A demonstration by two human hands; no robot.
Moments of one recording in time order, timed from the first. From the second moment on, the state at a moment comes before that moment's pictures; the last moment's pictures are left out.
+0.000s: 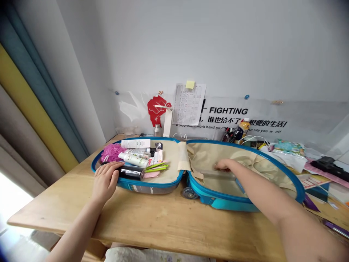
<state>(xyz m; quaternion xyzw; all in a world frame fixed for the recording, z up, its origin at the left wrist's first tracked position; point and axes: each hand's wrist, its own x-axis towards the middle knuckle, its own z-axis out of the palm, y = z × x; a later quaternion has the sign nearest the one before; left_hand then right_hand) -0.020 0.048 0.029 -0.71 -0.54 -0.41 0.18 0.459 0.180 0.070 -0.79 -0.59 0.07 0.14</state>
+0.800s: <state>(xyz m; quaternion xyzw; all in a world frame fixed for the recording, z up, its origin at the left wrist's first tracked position) -0.018 0.046 0.032 -0.71 -0.54 -0.42 0.17 0.234 0.215 0.137 -0.62 -0.75 0.23 0.06</state>
